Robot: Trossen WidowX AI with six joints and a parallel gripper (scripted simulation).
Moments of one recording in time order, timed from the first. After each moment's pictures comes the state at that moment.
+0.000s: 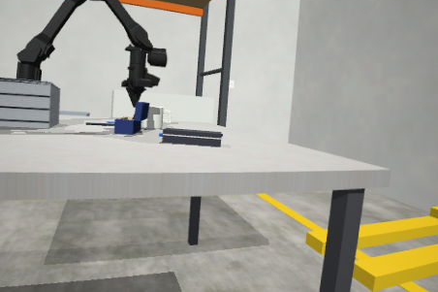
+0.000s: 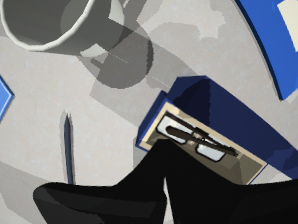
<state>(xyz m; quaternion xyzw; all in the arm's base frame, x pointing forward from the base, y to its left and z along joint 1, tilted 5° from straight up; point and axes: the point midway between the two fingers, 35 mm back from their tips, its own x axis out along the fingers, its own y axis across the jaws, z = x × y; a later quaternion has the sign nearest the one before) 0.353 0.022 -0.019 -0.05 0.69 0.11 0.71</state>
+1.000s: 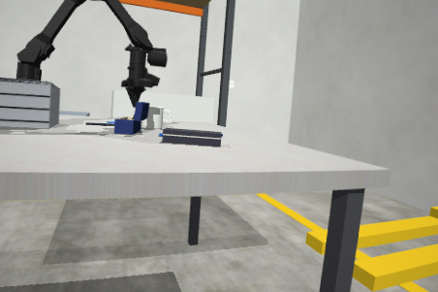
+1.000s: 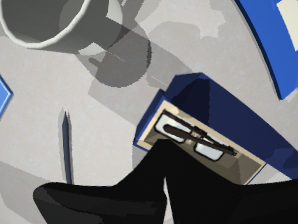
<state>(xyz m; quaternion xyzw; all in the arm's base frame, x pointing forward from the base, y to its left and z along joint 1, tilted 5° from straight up) 0.352 0.020 -0.019 -0.06 0.69 0.11 0.71</state>
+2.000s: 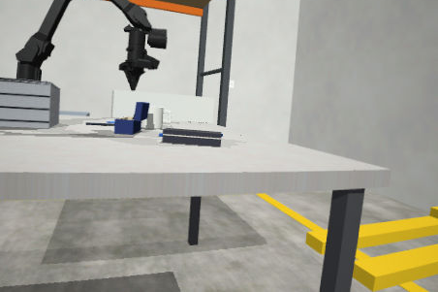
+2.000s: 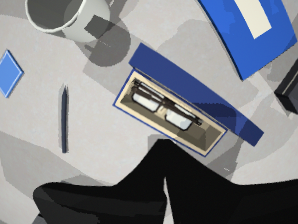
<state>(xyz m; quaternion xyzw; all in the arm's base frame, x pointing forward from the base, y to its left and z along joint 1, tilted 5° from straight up) 0.339 -0.024 0.037 -0.06 0.69 0.12 0.71</state>
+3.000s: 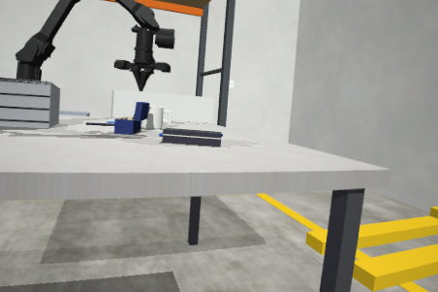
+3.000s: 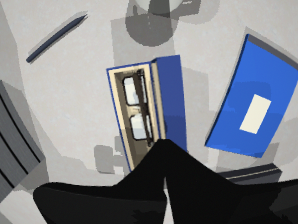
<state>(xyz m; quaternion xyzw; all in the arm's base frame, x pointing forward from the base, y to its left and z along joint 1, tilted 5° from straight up) 0.365 -0.038 0.036 -0.36 0.58 0.40 0.61</state>
